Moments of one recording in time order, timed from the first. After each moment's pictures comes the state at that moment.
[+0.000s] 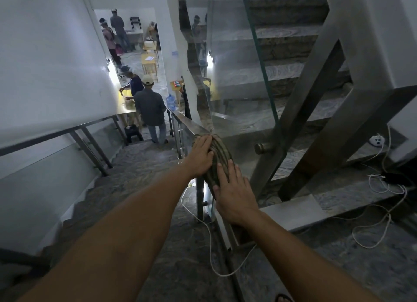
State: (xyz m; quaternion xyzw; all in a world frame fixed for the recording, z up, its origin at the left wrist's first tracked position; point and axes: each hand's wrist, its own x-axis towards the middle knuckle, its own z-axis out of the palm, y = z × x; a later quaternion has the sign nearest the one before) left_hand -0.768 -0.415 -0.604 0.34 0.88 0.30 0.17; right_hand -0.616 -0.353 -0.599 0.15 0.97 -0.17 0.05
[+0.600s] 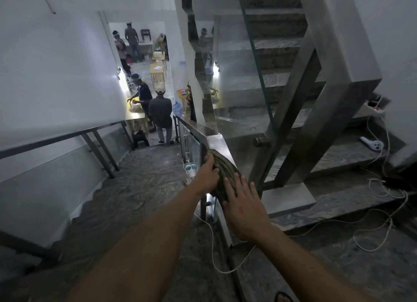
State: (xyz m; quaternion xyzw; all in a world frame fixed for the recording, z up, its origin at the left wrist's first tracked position) left_hand -0.666 -0.442 -0.584 0.19 0.83 0.45 0.25; right_hand -0.539 -0.369 -0.603 0.10 0.99 -0.10 0.02
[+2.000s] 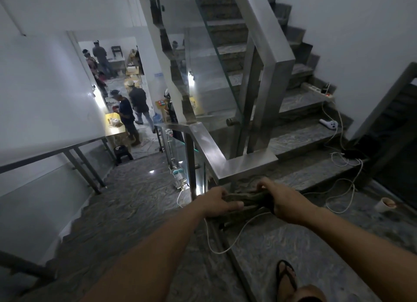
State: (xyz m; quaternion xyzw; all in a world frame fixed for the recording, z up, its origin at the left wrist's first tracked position) left_hand -0.509 -0.504 -0.571 0.33 0.82 0.29 0.37; right_hand -0.366 -0.335 -0.546 0.15 0.97 -0.20 0.06
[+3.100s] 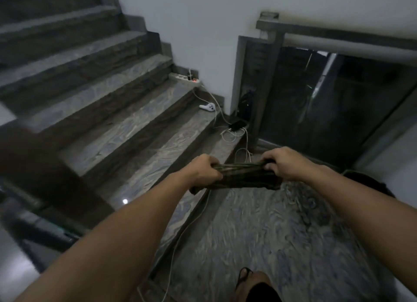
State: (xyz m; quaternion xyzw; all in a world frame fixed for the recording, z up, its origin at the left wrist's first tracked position) left_hand -0.427 -0.082 -0.519 0.60 0.69 0.12 0.39; right_hand -0.189 0.009 -0.515 0.45 0.87 -0.21 0.03
